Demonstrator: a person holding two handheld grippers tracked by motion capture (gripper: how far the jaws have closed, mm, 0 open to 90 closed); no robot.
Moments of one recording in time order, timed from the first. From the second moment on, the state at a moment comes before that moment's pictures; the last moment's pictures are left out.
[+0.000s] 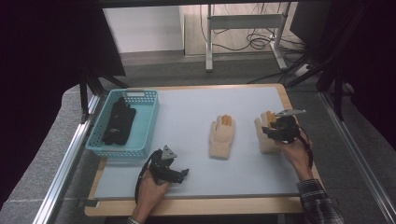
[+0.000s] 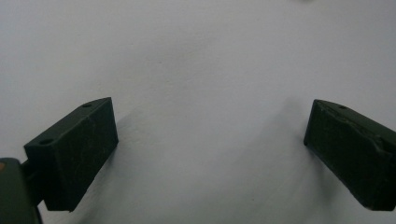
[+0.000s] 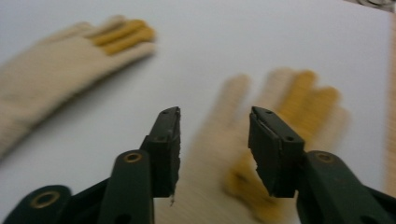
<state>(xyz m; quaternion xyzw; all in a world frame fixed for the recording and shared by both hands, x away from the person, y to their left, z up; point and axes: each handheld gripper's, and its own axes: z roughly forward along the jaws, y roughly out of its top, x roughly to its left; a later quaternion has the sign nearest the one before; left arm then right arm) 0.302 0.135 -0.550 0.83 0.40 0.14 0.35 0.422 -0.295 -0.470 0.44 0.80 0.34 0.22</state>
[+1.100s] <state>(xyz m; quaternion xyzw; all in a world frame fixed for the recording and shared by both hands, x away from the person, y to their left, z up) 0.302 0.135 -0.550 0.83 0.40 0.14 0.35 0.410 -0.310 -0.490 0.45 0.79 0.35 0.22</state>
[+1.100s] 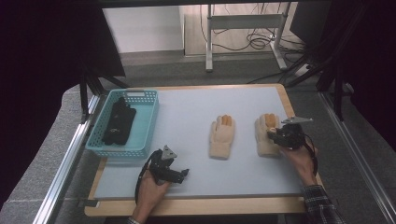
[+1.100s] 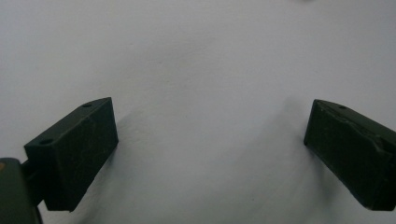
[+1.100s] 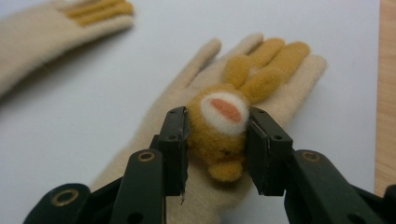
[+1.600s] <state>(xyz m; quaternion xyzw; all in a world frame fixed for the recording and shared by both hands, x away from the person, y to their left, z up) 0.302 0.135 -0.550 0.83 0.40 0.14 0.35 0.391 -0.262 -0.451 0.45 0.77 0.42 0.19</state>
